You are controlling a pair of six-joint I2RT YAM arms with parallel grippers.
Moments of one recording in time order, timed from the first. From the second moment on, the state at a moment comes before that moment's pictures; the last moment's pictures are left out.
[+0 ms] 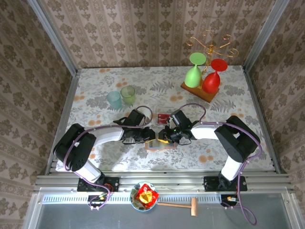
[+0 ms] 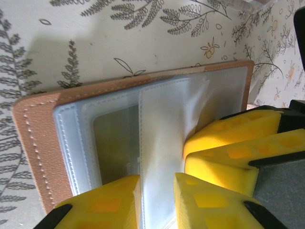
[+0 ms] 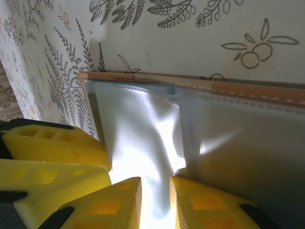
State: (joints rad) left arm -0.71 1.58 0.73 -0.16 0.48 -0.82; right arm 0.63 1.72 0.75 0.03 -0.53 0.94
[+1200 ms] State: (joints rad) left arm -0.75 1.58 0.84 -0.23 0.48 -0.82; right arm 0.56 1.42 0.75 -0.21 -0.47 0.88
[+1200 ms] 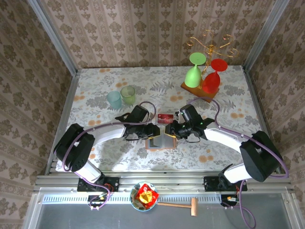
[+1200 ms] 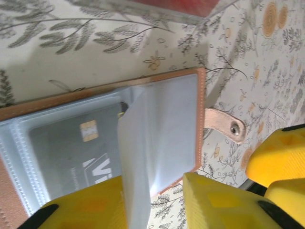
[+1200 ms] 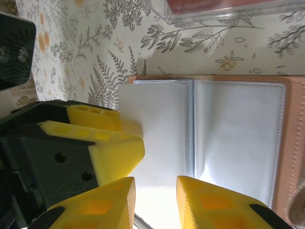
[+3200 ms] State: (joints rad) left arm -0.83 1.74 1.00 -0.21 0.50 -0.80; right arm 0.48 1.25 0.70 -0.33 -0.44 0.84
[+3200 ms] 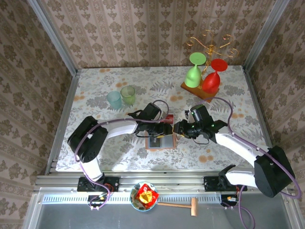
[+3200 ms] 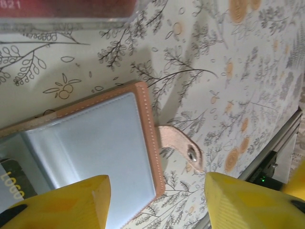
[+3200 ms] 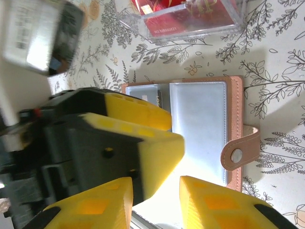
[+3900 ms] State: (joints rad) left arm -0.71 1.49 0.77 -0.19 0.42 -0.80; right arm 0.56 1.49 0.81 -0.25 -0.47 0.85
